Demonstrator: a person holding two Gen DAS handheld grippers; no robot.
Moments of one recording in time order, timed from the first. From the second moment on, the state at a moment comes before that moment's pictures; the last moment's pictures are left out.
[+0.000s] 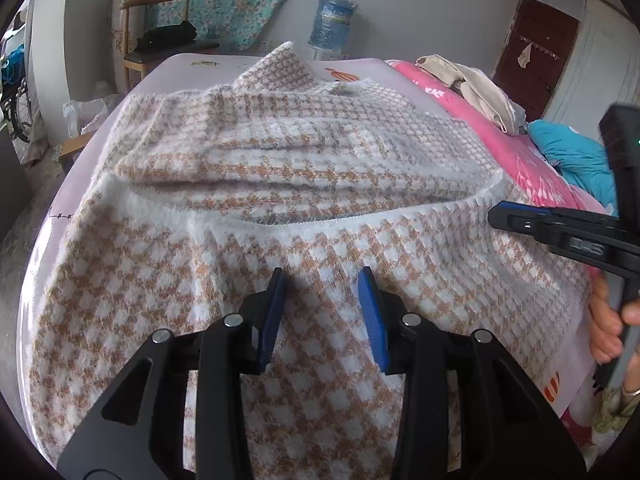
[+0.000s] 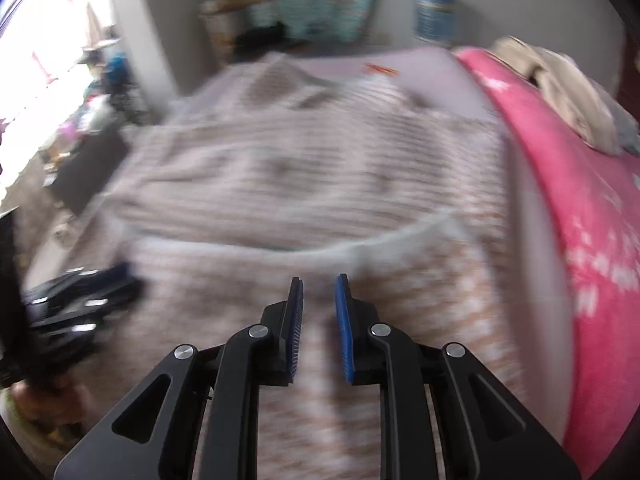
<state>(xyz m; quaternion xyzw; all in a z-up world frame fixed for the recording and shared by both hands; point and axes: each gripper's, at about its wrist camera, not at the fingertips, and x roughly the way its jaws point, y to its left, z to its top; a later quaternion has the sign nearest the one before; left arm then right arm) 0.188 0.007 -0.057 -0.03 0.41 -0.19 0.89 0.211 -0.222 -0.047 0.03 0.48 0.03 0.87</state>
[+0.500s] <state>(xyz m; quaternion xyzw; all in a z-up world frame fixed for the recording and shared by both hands) 0.190 0.009 -0.058 -0.04 0.41 -0.19 0.89 0.114 -0.210 -0.031 0.01 0.48 0.11 0.87</state>
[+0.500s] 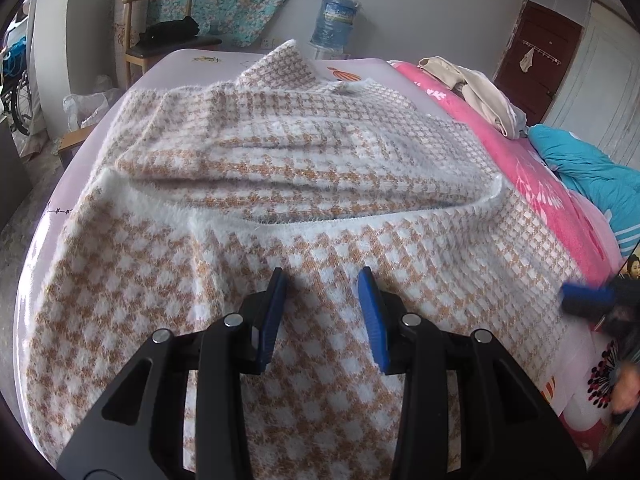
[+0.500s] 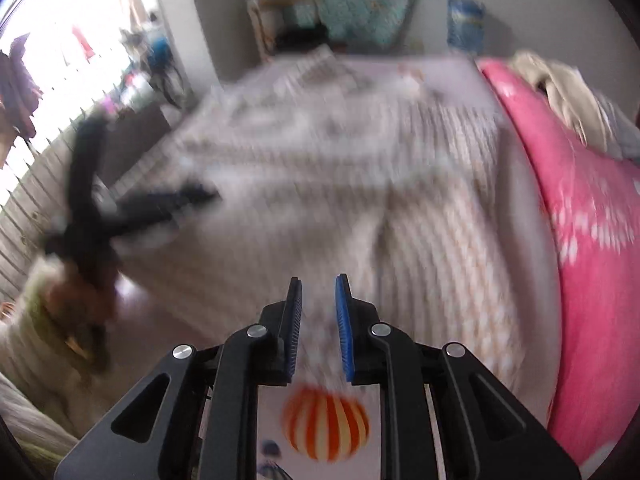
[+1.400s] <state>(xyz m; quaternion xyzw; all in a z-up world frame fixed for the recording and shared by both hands) 0.090 0.001 -0.057 -0.02 0.40 -0.22 0.89 0.078 -0.188 -0.036 0.03 0.47 0.17 0.87</state>
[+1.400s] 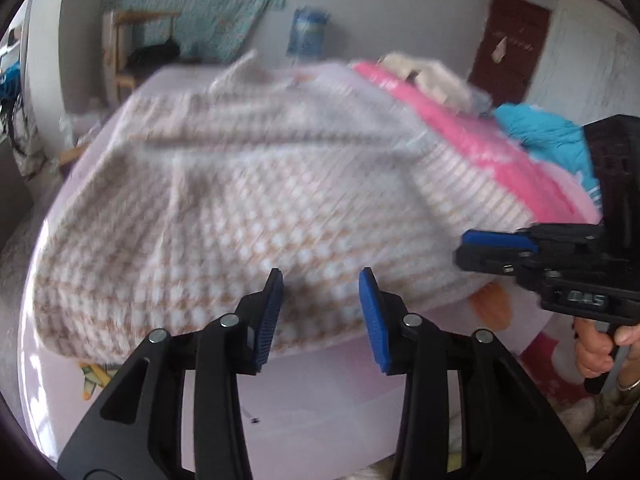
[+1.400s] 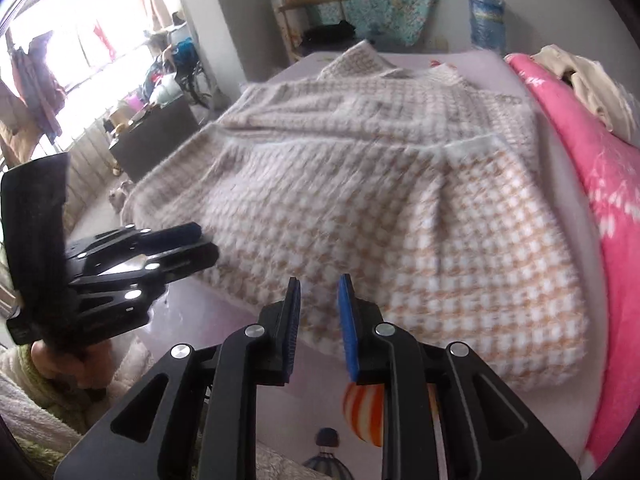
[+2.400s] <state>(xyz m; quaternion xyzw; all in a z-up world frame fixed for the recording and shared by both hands) 0.093 0.128 -0.055 -0.08 0.41 -0.10 0.90 0.070 -0.284 -0.043 0.11 0.45 0.01 0.89</state>
